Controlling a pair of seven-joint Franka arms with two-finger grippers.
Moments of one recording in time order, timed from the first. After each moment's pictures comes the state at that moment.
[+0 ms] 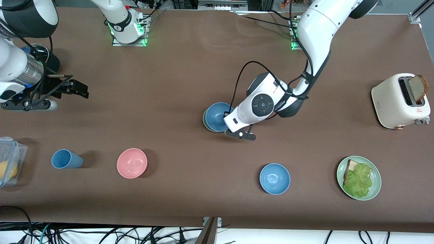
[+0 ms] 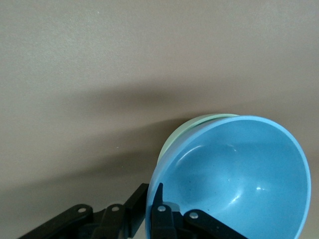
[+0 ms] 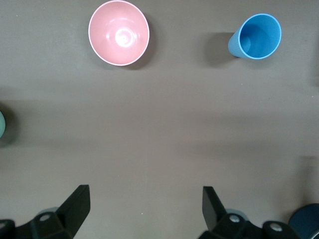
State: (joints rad) left arm -0.34 0.74 -0.33 -1.49 -0.08 2.15 -0.39; right arm 0.07 0.11 0.02 -1.61 0.01 1.63 0.07
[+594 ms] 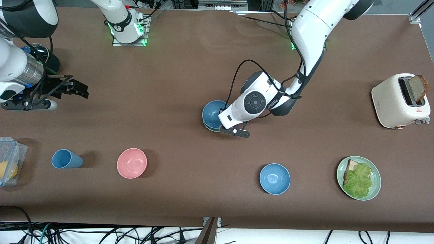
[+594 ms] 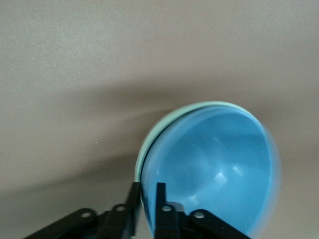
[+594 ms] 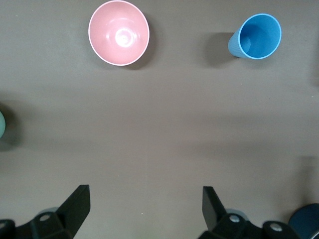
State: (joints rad) left arm -0.37 0.76 -0.33 -1.49 -0.08 2.16 -0.40; right arm 0.07 0.11 0.02 -1.61 0.01 1.63 0.07
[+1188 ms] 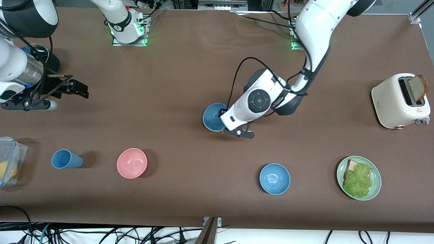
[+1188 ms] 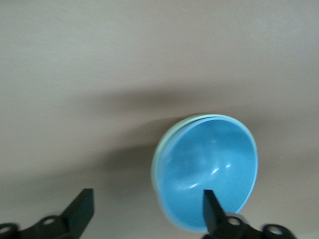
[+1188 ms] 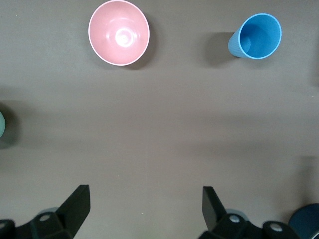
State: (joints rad) left arm -0.36 0.67 -0.28 -1.43 -0.08 2.00 -0.45; right arm 0.07 0.11 0.02 -1.61 0.01 1.63 0.07
